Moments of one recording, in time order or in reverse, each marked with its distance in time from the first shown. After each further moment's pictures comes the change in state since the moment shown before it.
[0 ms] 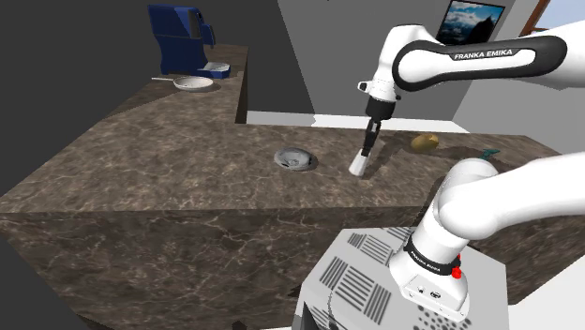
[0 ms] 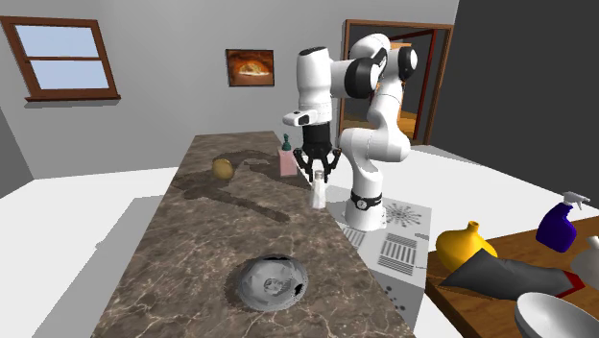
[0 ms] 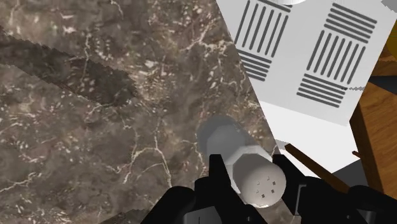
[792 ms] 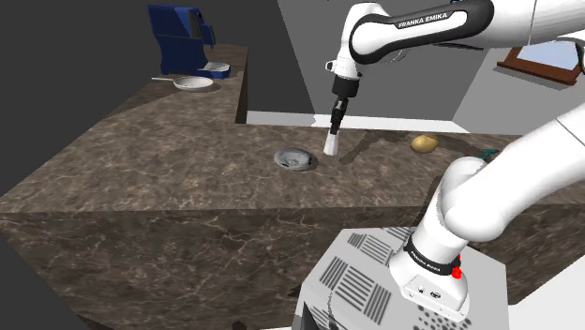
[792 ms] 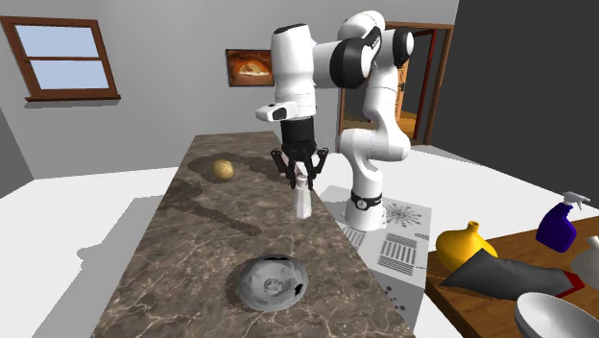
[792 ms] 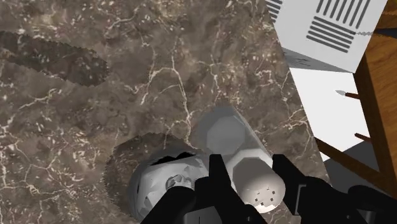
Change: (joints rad) arm 0.110 0.386 -0.001 0.335 0.091 0.053 0.017
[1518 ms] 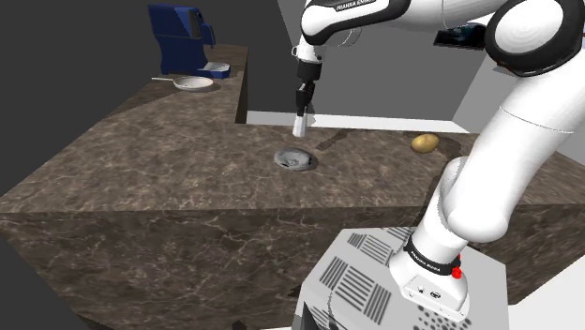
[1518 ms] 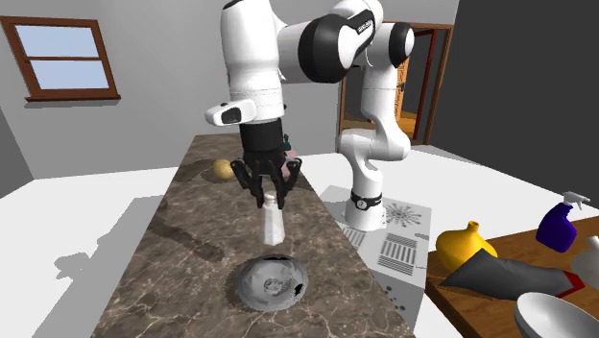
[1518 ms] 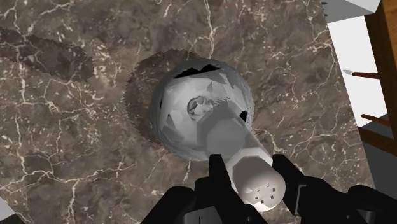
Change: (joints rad) arm 0.055 0.417 -0.028 0.441 0.119 -0.038 -0.044
